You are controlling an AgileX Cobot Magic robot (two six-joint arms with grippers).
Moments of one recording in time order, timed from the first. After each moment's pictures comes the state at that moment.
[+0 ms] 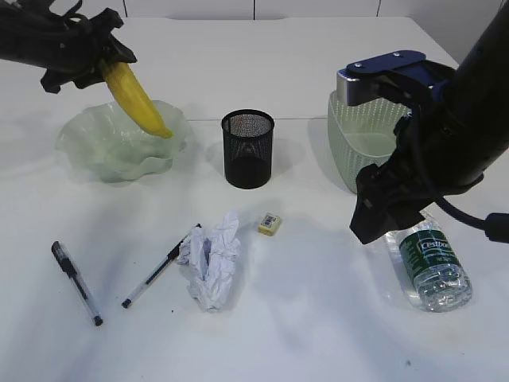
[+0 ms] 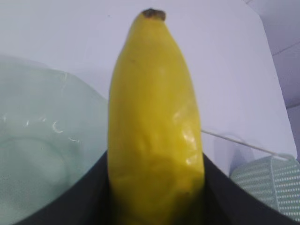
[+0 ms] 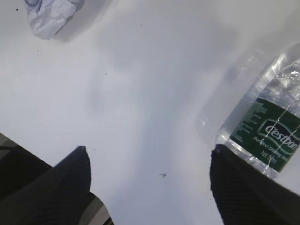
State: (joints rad) left arm -0.08 2.05 -1.60 -1.07 0.36 0.36; right arm 0.41 1.50 -1.19 0.13 1.07 -0.21
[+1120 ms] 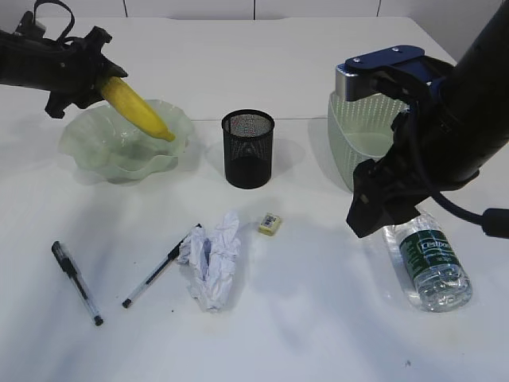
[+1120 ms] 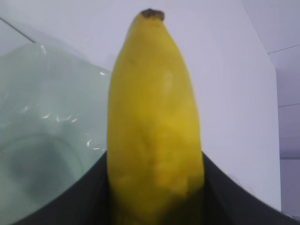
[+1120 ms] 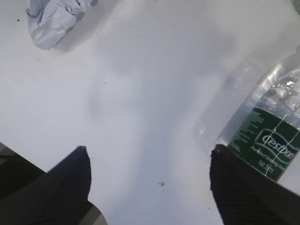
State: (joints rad) left arm -0.04 2.15 -1.61 -1.30 0.30 0.36; right arm 0.41 1.50 -1.19 0.13 1.04 -0.21
